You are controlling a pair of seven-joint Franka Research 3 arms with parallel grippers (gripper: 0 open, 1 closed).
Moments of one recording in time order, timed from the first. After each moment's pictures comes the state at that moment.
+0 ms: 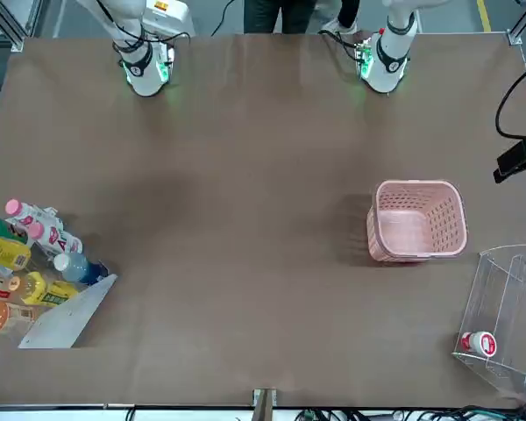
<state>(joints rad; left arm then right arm) 0.08 0.18 -0.07 -1.27 0.04 1.46 -0.06 -0.24 0.46 -0.12 -1.13 0.00 1.65 0.18</state>
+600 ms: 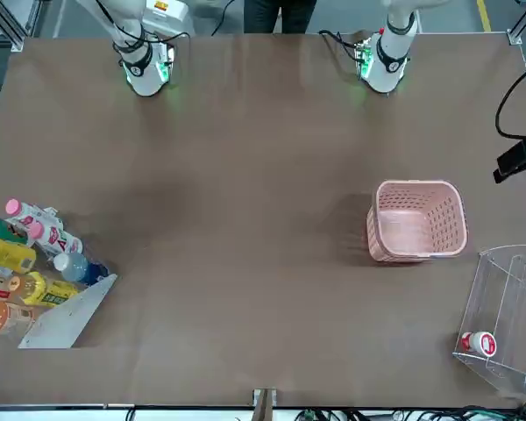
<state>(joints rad) 0.08 0.18 -0.07 -1.27 0.04 1.46 -0.06 -0.24 0.48 -0.11 -1.13 0.01 1.66 0.18</state>
